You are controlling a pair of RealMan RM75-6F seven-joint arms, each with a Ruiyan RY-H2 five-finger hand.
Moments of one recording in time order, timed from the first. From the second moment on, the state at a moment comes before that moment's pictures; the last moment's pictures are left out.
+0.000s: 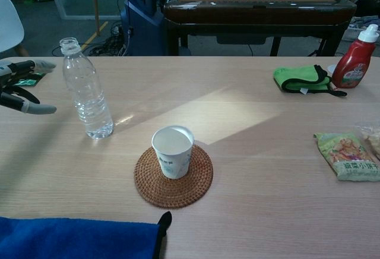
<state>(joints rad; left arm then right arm) -0.45 -1.47 -0.25 -1.37 1.18 0.99 -0.34 0.06 -1.01 -0.05 -1.85 -1.42 1.36 -0.39</state>
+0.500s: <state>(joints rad) -0.52 -1.53 -0.29 -1.37 1.09 0.93 -0.32 0.06 -1.01 -0.04 -1.85 -1.41 1.35 -0.38</state>
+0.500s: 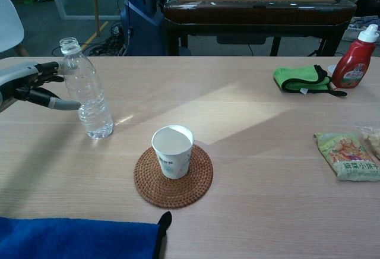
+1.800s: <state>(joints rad) -0.61 -1.68 -0.34 -1.29 0.95 0.88 -0.24 0.06 -0.99 -0.04 -1.85 -1.42 1.34 -0.35</state>
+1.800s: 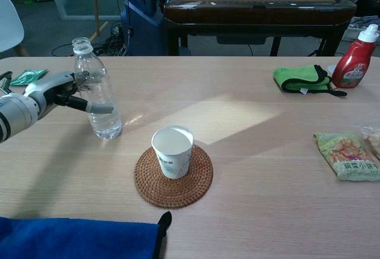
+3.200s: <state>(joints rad) -0.58 -1.74 -0.36 -1.29 1.08 1.08 -0.25 0.07 -0.98 -0.04 -1.85 -1.42 1.34 -0.32</state>
